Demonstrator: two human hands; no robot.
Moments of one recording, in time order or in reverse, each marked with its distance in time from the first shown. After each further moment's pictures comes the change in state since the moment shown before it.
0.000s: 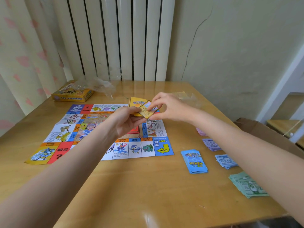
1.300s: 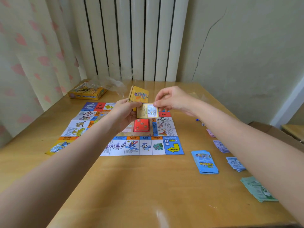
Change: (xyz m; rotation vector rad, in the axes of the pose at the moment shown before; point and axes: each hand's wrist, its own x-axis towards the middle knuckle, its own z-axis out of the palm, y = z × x) left_hand -0.015 0.017 -0.019 0.191 0.141 0.189; right_hand 0.018 -0.028 -0.003 0.607 -0.022 0.205
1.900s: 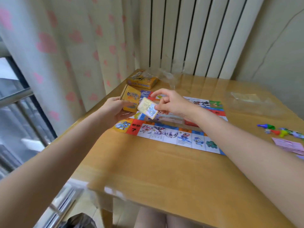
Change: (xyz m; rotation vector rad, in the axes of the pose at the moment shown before) left_hand -0.065 0.010 -0.157 0.035 0.376 -0.018; right_hand 0.040 -0.035 0.144 -0.046 -0.266 -0.171
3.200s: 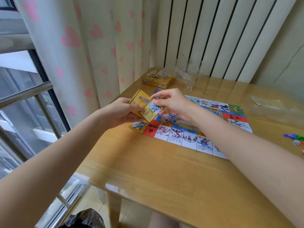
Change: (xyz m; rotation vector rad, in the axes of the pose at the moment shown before) left_hand 0.002 0.002 -0.040 0.120 -0.176 -0.088; right_hand 0.040 -0.013 0.040 0.216 -0.007 0.058
